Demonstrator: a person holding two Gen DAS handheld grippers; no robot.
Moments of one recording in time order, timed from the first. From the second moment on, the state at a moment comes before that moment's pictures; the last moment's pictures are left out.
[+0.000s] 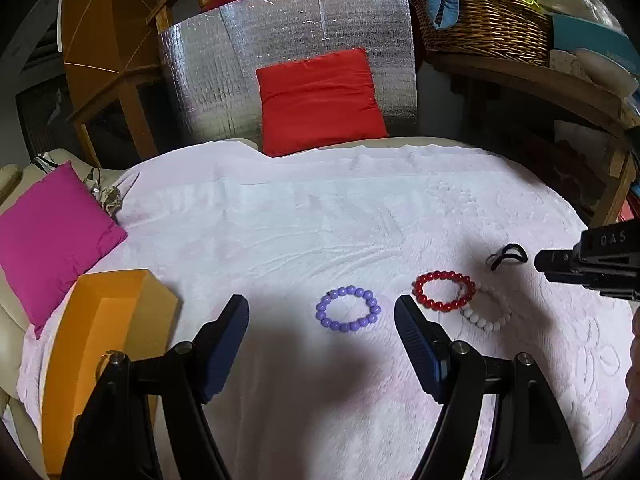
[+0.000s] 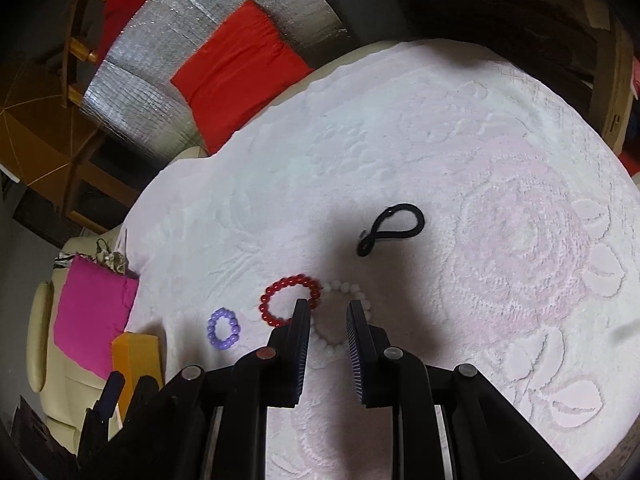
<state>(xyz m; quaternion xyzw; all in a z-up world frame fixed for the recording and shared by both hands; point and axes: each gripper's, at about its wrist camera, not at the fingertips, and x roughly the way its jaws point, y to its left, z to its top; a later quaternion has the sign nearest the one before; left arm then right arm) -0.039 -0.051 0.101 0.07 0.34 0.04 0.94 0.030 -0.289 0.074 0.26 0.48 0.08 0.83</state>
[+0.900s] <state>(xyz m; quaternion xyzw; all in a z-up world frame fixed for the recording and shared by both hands) -0.017 -0.042 0.058 0.07 0.36 0.04 0.93 0.034 -0.297 0.058 0.26 0.48 0.06 0.84</state>
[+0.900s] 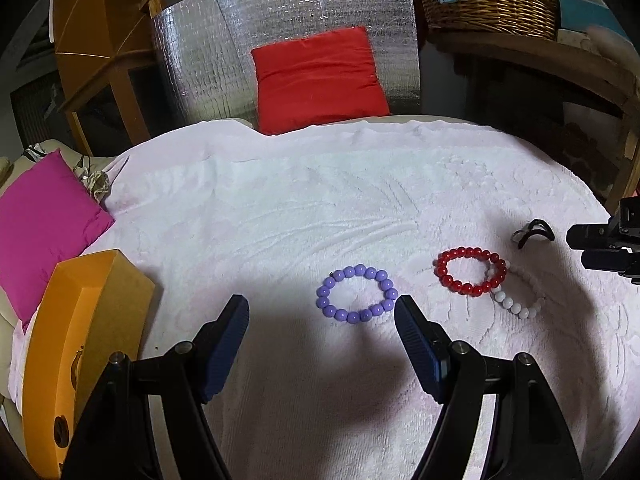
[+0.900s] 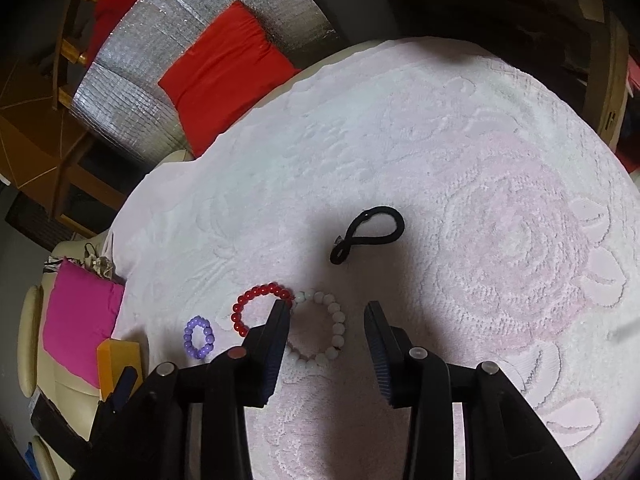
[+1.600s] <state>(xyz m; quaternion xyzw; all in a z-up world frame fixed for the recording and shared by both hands) -0.011 -0.047 0.046 0.07 0.38 0.03 0.92 0.035 -0.313 0.044 0.27 0.48 0.05 0.83</state>
